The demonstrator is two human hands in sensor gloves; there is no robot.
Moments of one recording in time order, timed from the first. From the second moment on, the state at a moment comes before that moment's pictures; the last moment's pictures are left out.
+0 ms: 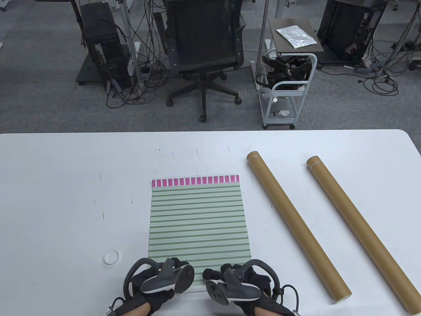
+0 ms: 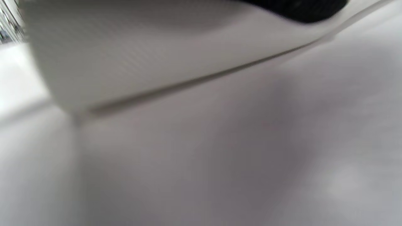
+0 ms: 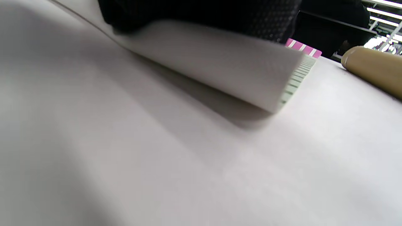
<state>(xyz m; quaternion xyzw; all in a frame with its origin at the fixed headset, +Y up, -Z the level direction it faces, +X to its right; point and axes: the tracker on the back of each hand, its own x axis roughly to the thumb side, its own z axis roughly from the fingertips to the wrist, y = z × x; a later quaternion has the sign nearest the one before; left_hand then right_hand) -0.141 -0.775 -0.253 -0.14 -0.22 -0.15 0.95 0.033 -0.776 -0.236 -0.32 -0.06 -0.93 0.17</state>
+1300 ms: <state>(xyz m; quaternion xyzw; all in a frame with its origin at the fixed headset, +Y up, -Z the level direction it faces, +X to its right) -0.122 -0.764 -0.224 -0.05 -0.28 -0.16 0.94 0.037 -0.771 -0.238 -0.31 -0.05 -0.94 0.11</state>
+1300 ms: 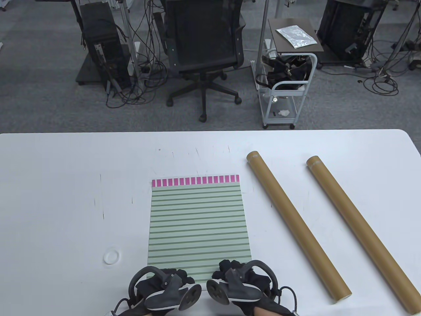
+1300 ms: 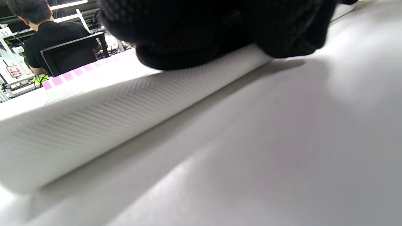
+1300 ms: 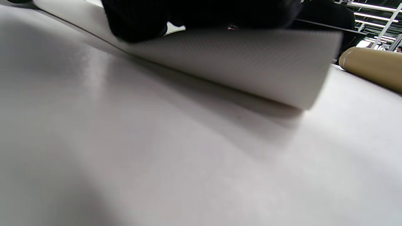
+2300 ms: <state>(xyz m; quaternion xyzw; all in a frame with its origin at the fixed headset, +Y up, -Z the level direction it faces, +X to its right) -0.139 -0.767 -0.249 -0.13 -0.23 -0.08 0.96 0.037 -0.765 -0.242 -0.30 -0.08 -0.95 0.12</state>
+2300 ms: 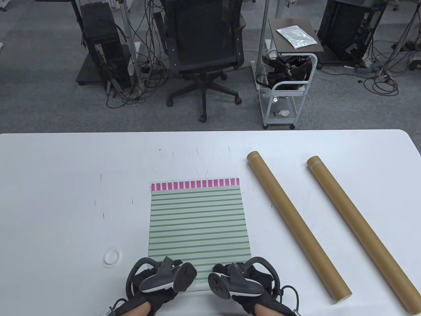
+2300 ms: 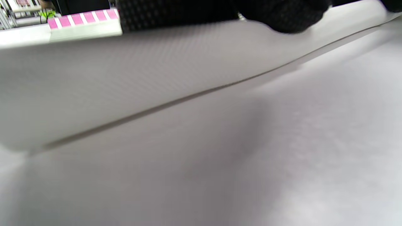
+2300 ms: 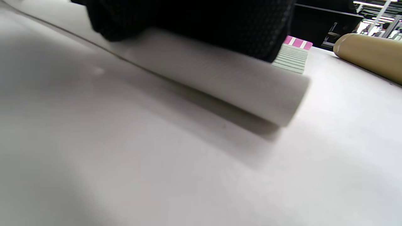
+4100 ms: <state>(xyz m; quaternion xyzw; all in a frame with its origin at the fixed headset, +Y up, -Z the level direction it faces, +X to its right) -0.133 -0.761 -0.236 -0.08 -0.27 -0.11 0.95 0.029 -0.762 -0.238 -0.30 -0.02 -0.94 0.14</state>
